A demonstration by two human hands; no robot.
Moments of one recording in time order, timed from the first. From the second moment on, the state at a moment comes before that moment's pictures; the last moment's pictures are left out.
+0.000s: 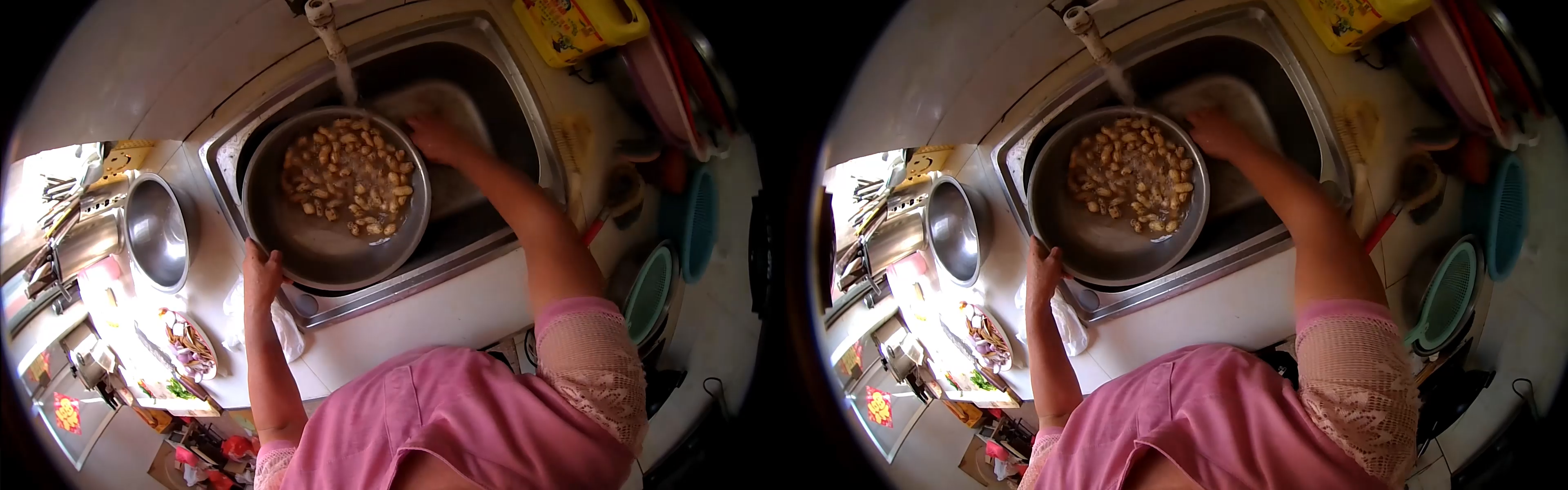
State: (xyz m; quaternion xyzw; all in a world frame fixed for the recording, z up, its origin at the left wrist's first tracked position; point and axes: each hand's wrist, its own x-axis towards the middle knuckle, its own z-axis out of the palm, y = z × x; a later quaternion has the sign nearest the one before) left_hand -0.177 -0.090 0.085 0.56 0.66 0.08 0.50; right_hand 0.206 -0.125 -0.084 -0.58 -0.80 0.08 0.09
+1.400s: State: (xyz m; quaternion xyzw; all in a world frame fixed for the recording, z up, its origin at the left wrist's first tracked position) left_hand -0.128 -0.118 -0.041 0.40 0.60 0.17 0.67; right_hand 0.145 -0.124 0.033 -0.65 -0.74 0.14 0.10
